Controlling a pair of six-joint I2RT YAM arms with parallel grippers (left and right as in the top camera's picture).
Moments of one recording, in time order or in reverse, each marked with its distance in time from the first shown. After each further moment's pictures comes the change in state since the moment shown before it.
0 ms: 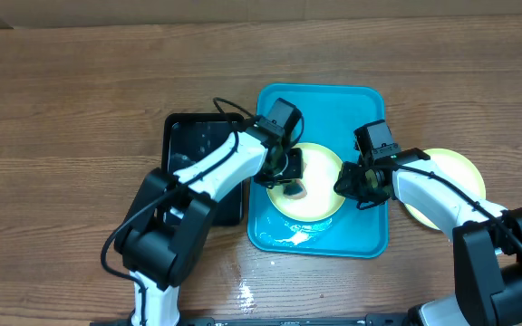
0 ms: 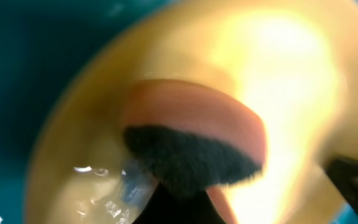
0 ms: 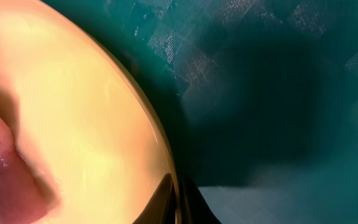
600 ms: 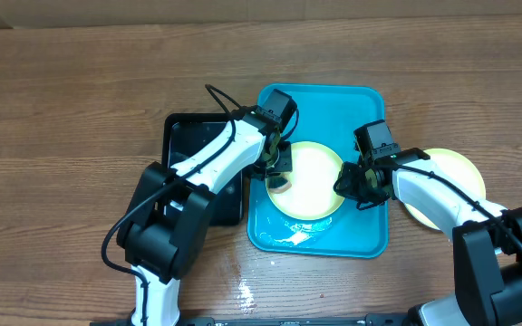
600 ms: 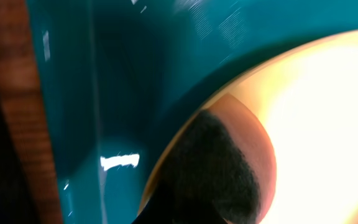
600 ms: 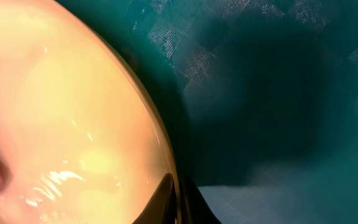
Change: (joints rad) left arm 0.025 0.034 0.101 -0.149 -0.161 0.016; right arm 0.000 0.002 0.003 -0.006 -0.006 0.009
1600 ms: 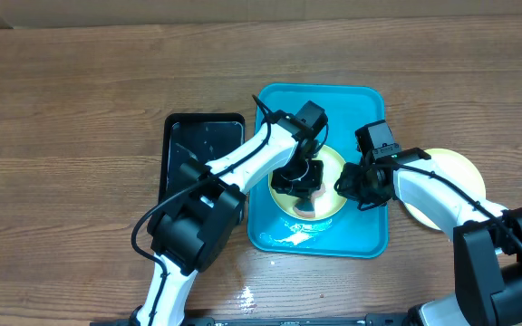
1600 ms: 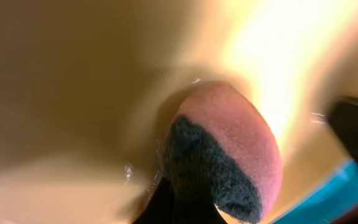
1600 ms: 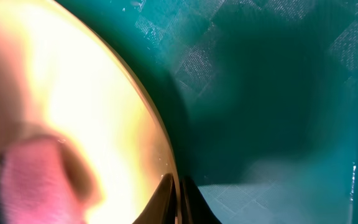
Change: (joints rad) left arm -0.117 0.126 0.140 -0.159 0.233 0.078; right arm -0.003 0.000 0.000 -0.012 0.015 0.010
